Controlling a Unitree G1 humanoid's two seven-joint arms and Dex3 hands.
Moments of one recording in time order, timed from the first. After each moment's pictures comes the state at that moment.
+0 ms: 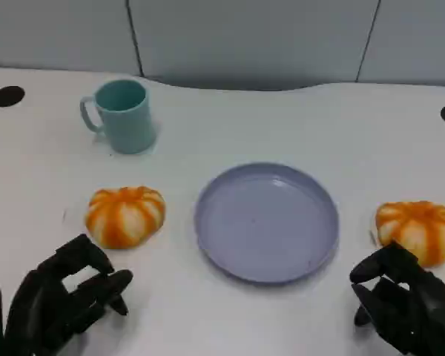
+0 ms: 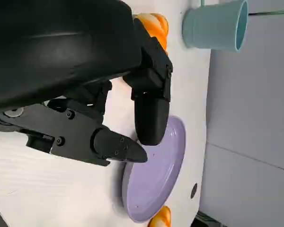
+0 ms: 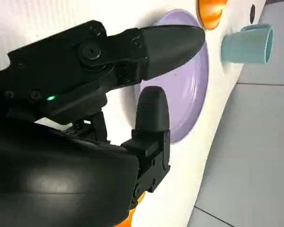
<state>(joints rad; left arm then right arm) 0.00 0.09 0.17 0.33 -0.34 -0.06 -0.46 0.18 -0.04 0.05 0.07 -0.05 -0.12 0.07</state>
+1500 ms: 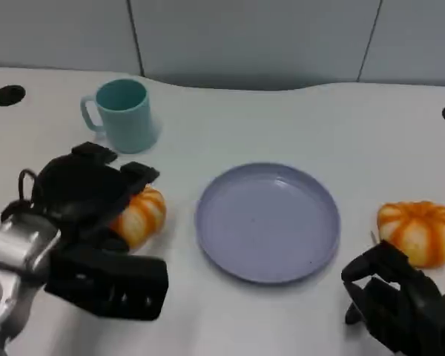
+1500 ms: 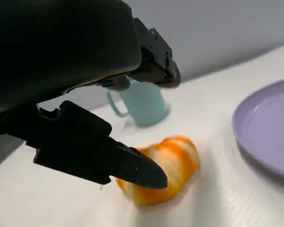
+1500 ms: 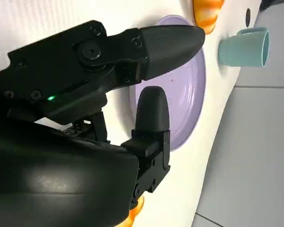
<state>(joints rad) -0.37 0.45 -0.26 0.15 1.03 -0.15 -0.28 0.17 -0.01 0.06 0.07 -0.05 -0.11 0.07</state>
